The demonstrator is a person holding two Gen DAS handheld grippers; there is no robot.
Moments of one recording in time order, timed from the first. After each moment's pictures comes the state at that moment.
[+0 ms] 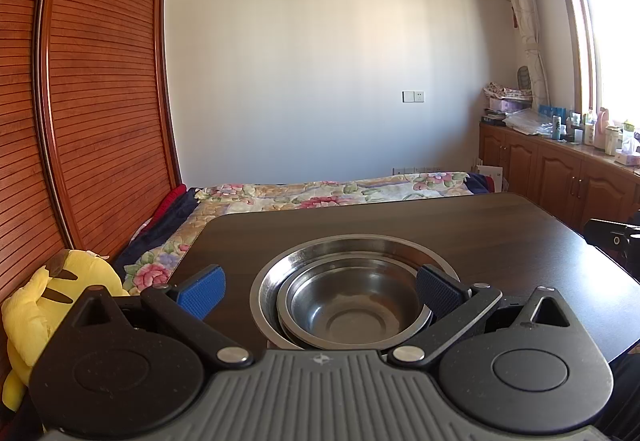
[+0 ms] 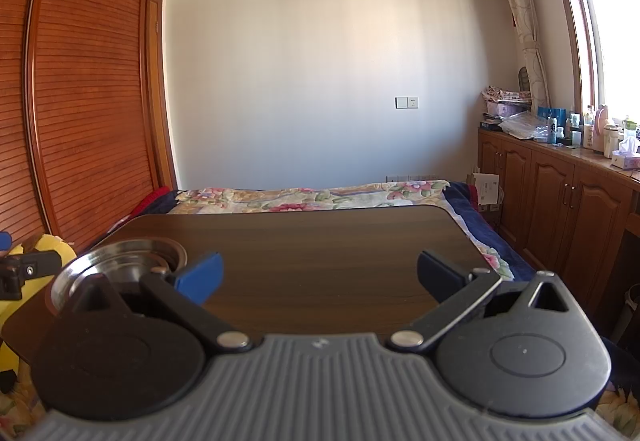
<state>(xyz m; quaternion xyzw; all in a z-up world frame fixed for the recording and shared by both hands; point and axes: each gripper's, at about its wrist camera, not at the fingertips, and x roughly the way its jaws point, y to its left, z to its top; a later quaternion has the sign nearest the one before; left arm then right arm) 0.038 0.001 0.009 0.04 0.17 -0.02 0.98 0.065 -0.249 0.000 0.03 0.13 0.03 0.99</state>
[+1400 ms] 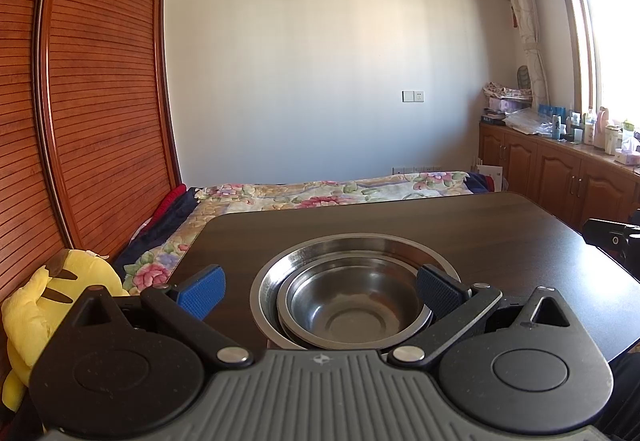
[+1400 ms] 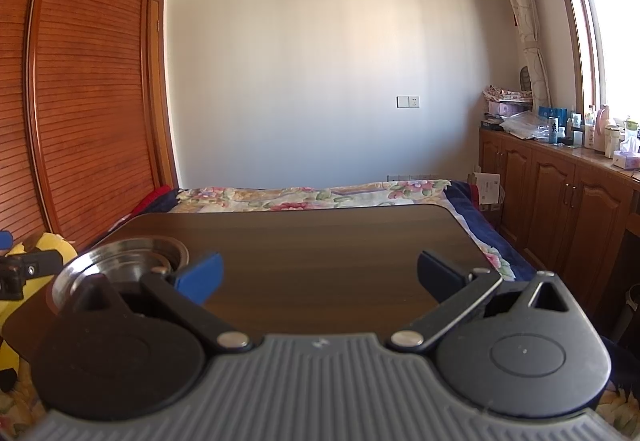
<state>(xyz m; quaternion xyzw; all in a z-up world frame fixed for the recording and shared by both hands) 0.038 -0.002 0.009 0.05 0.17 -0.02 0.98 0.063 -0.247 -0.002 0.03 0.13 0.03 0.99</state>
